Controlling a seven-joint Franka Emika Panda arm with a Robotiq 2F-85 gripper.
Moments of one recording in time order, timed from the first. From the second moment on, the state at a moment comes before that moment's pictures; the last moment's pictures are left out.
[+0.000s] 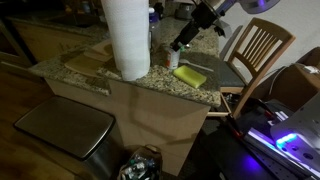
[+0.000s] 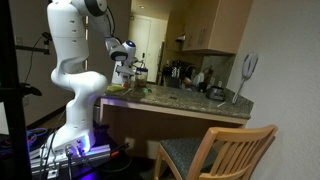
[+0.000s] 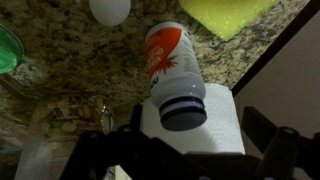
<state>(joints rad) 0.49 -0.26 0.12 -2.55 0.92 2.76 -1.09</state>
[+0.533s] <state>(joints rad) 0.46 -0.24 0.12 -2.55 0.92 2.76 -1.09</state>
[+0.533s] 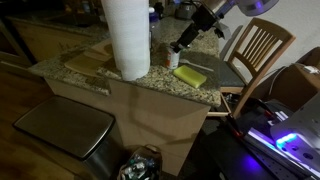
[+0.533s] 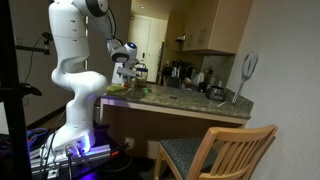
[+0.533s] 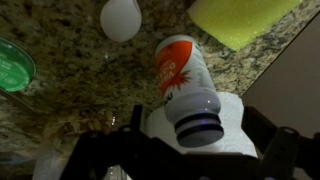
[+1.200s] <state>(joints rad) 0.46 -0.20 0.12 -2.55 0.94 2.77 -1.10</state>
